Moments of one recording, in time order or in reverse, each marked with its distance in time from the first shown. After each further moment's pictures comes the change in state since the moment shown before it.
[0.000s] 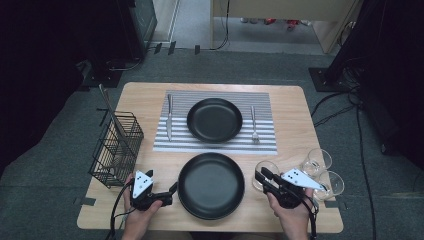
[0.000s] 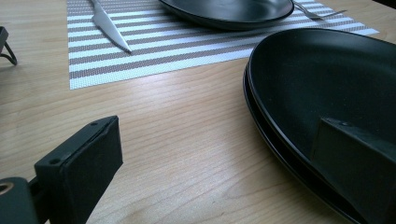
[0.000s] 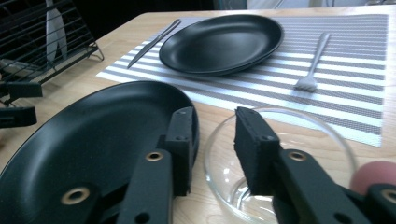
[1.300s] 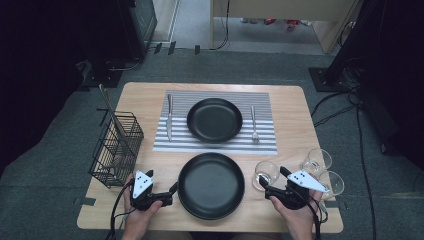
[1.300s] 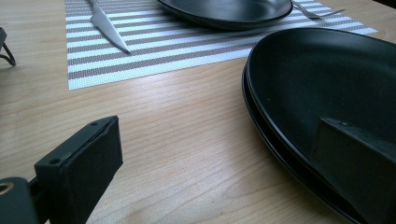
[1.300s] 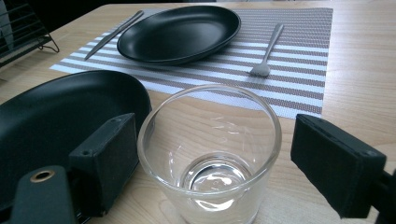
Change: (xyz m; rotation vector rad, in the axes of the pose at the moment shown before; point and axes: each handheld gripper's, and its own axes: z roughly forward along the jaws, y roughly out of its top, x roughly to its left) left arm 0.000 0.000 0.000 0.001 -0.003 0.005; right arm -0.017 -0.011 -0.003 0.010 -0.125 -0.006
